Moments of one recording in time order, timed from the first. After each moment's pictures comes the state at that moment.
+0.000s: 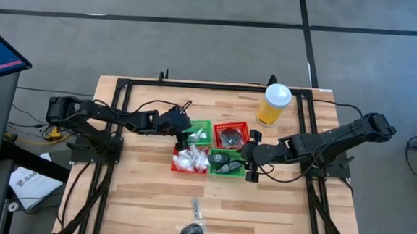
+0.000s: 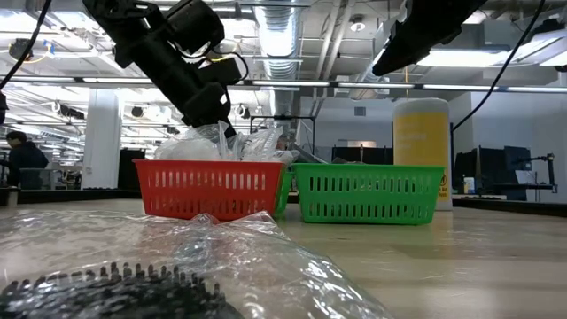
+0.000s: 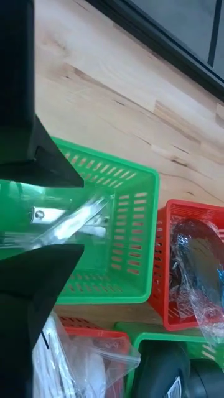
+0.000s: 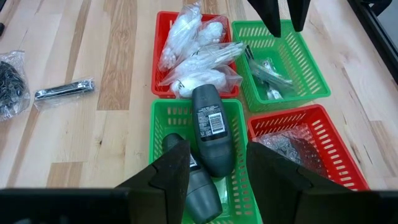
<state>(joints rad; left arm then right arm) 0.15 1.43 0.71 0.00 -0.24 -0.01 0.30 1.28 0.93 -0.43 0.34 0.17</state>
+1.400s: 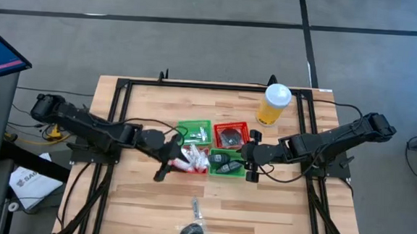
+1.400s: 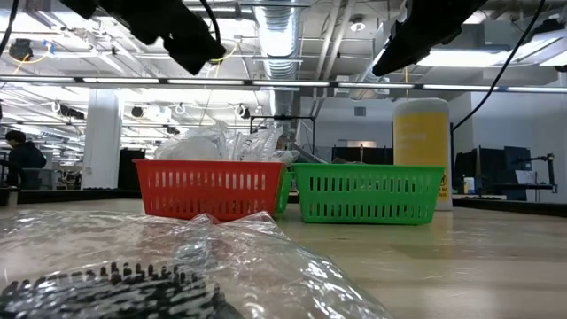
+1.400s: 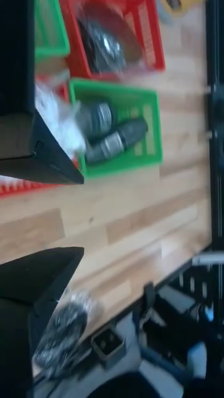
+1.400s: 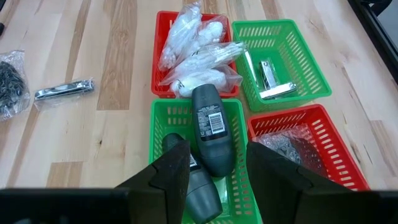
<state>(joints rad) -0.18 1.21 0.71 0.00 0.08 -0.03 0.30 1.28 0.93 -0.43 0.34 0.17</state>
